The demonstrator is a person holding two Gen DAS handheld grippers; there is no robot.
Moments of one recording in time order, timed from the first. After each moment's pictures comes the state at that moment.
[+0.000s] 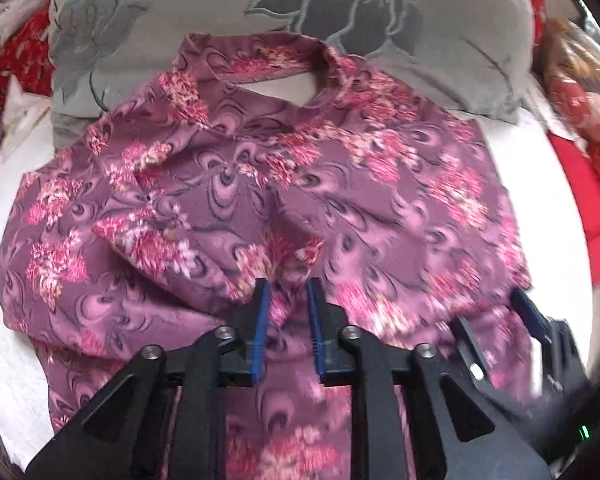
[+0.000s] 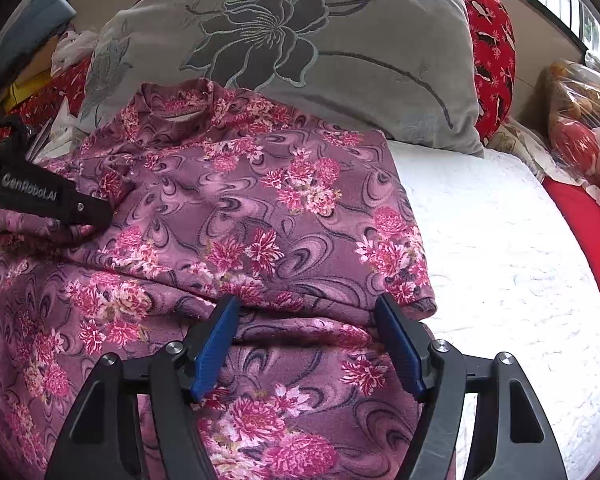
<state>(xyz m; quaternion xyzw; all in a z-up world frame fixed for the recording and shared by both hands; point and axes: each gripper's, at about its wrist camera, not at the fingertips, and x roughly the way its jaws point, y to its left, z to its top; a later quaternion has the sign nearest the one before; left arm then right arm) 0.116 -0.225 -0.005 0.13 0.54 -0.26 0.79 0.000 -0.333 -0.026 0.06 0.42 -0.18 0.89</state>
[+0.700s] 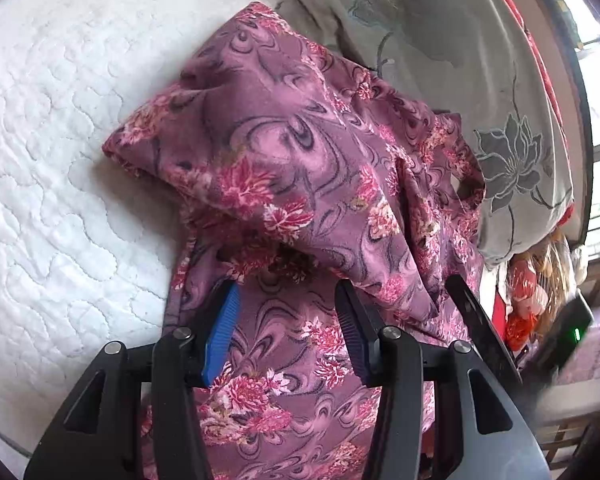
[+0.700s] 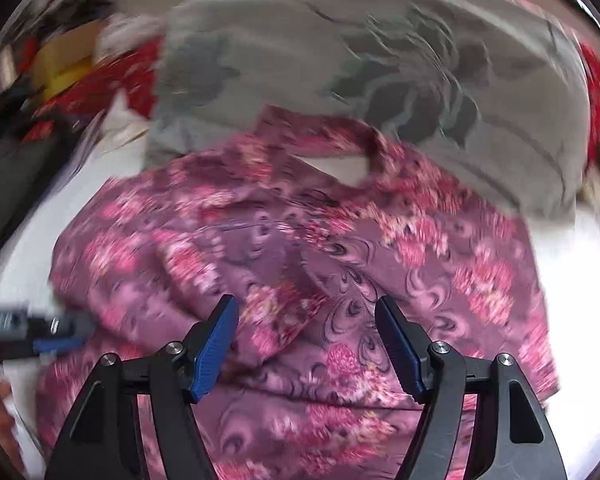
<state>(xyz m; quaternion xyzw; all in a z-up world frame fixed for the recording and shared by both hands) 0.156 0.004 -0.044 -0.21 0.60 -0.20 0.75 0.120 -0.254 0.008 0.11 0.46 -0.11 0.87</state>
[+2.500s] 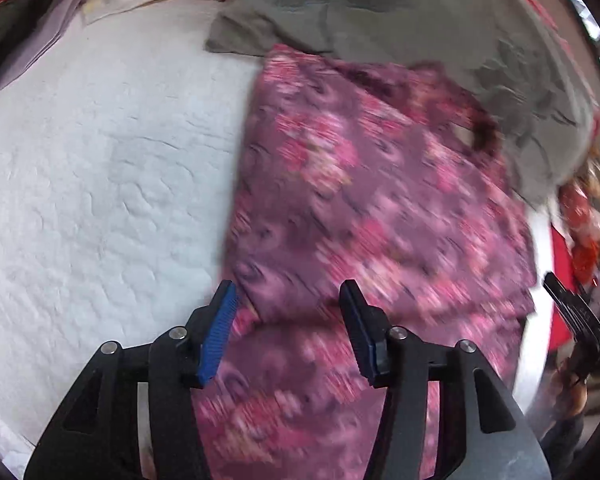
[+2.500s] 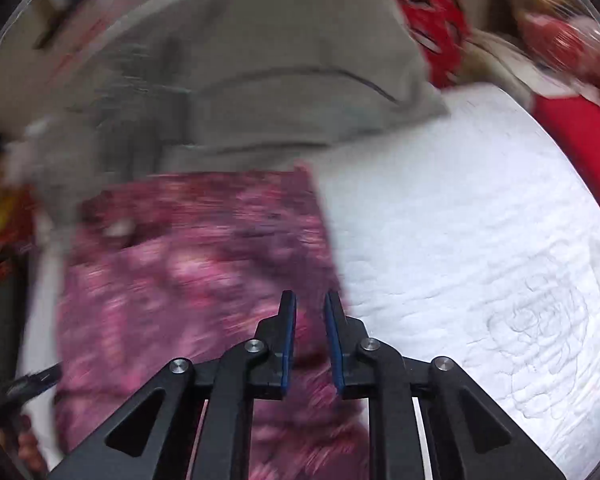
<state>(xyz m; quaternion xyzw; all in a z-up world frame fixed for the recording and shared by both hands) 0.166 -0.047 -0.018 -0.03 0.58 -0.20 0.79 0.030 -0.433 0.027 0.25 0.44 -0.13 0.85</state>
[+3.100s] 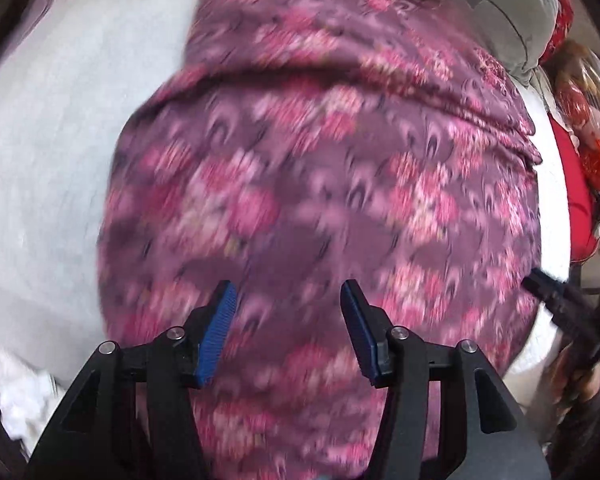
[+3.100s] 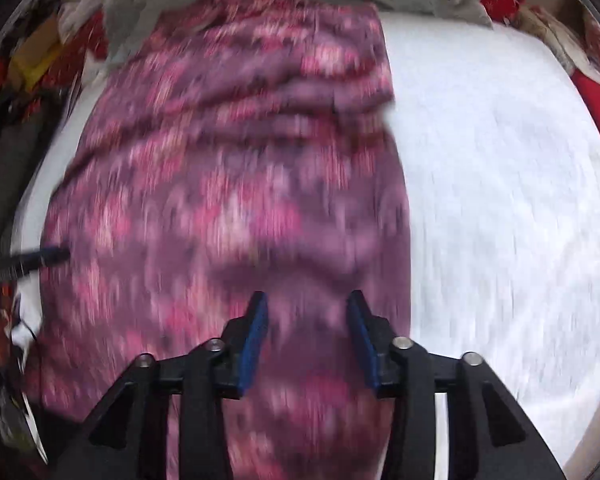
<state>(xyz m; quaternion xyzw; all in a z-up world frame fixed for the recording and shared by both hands) 0.047 -0.048 -0.038 0.06 0.65 -0.21 0.73 -0.105 -0.357 -0.013 0.18 0.60 -0.06 0.78</state>
